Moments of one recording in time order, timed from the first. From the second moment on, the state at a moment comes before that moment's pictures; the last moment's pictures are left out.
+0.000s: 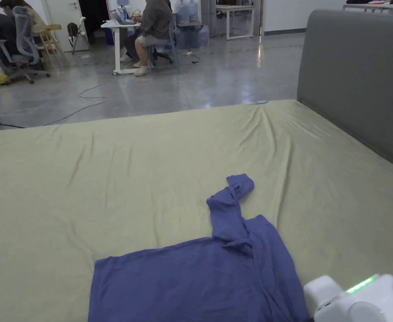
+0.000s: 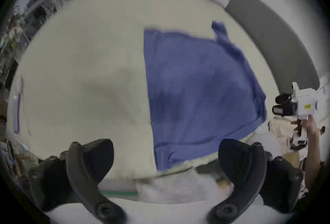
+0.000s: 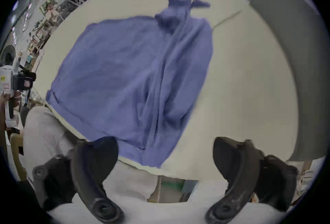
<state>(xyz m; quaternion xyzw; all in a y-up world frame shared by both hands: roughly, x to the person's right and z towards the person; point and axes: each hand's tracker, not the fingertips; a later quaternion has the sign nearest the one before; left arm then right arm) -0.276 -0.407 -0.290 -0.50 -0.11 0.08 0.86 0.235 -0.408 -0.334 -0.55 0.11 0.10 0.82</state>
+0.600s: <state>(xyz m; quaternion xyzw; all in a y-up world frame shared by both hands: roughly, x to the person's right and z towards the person) -0.210 -0.406 -0.339 -0.50 -0.12 0.12 0.85 0.224 -0.410 -0.370 -0.50 0.12 0.00 0.86</state>
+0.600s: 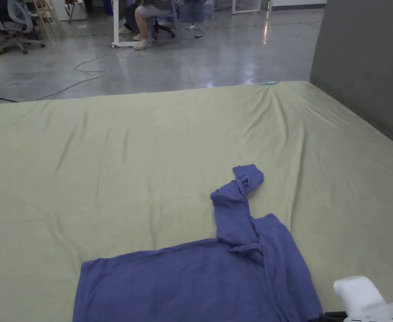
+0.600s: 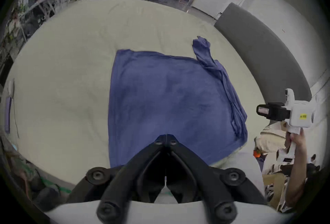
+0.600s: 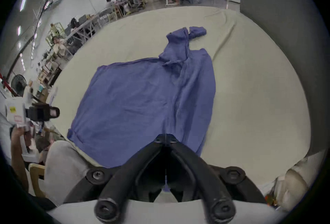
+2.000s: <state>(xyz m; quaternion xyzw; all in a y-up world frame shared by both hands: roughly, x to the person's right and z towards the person) -0.246 -0.374 -0.552 -0.49 -0.08 0.04 0.87 0.239 -0.436 -0.340 -0.54 0.09 -0.02 0.84</state>
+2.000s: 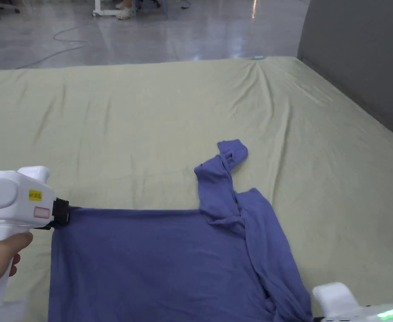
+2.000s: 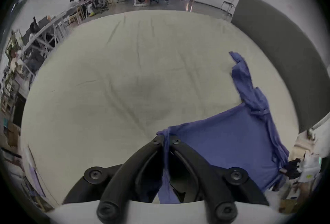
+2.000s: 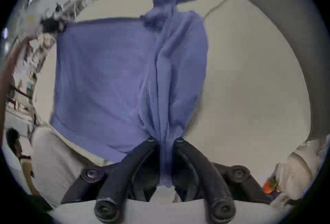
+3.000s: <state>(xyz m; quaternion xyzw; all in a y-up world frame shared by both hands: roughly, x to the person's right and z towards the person) -0.296 0.056 -0.699 -0.22 -0.03 0.14 0.97 0.247 0.075 -0.690 -0.24 -0.01 0.03 0.97</state>
